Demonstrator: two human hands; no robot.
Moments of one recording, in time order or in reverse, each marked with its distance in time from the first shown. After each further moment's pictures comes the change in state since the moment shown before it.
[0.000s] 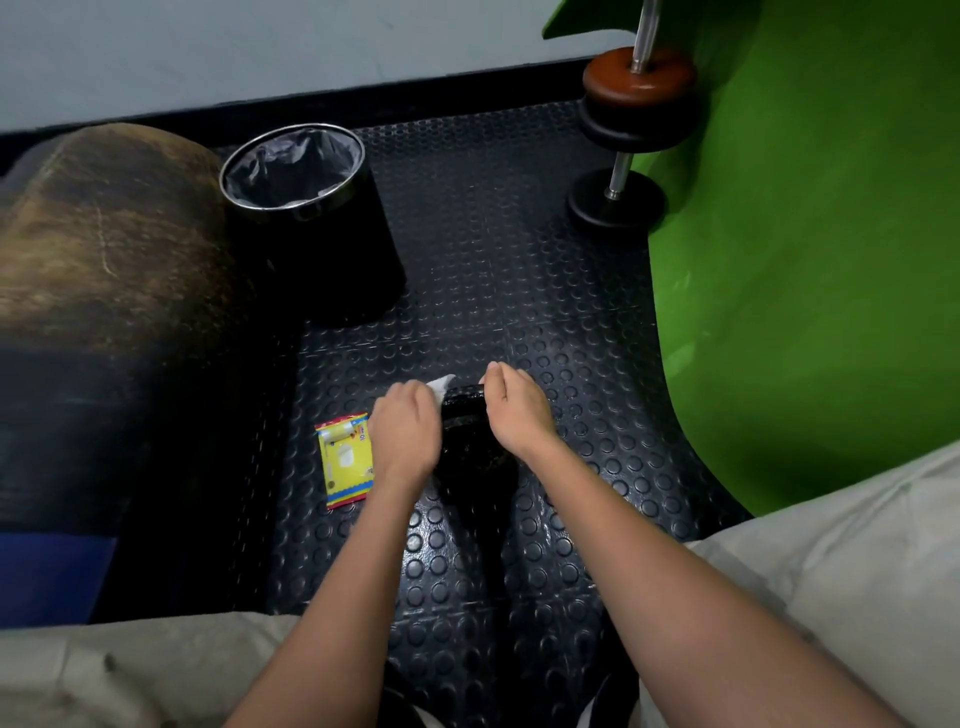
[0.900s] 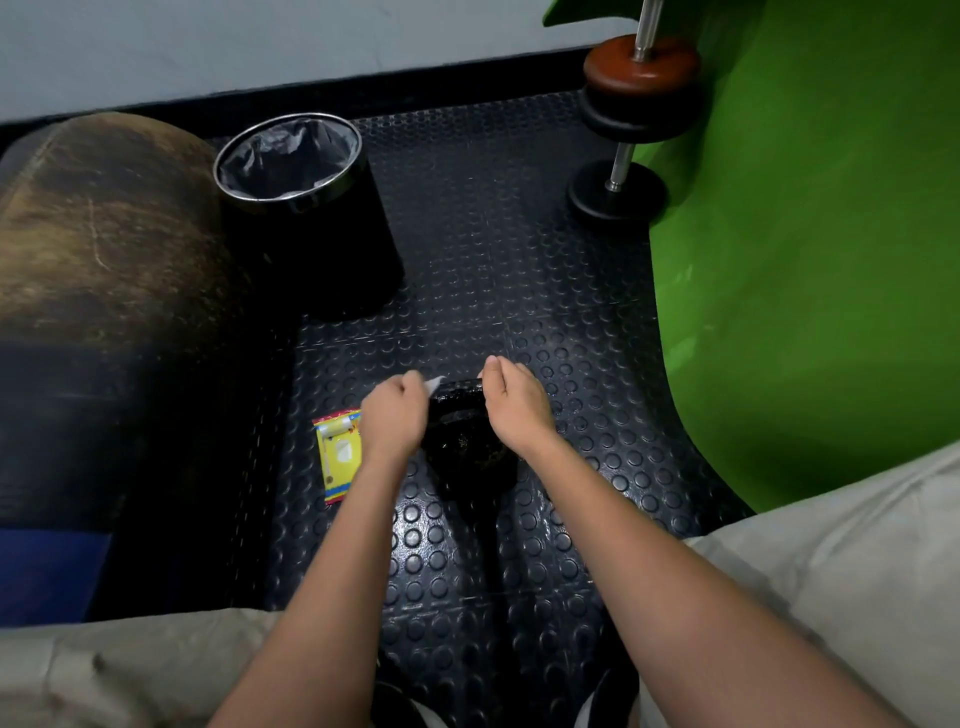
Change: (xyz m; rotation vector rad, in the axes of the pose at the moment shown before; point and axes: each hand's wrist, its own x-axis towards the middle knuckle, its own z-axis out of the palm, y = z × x) left_hand 0.014 0.008 -0.014 -0.087 -0.111 -0.247; right_hand 0.000 0.002 0.003 0.033 0.016 -0.004
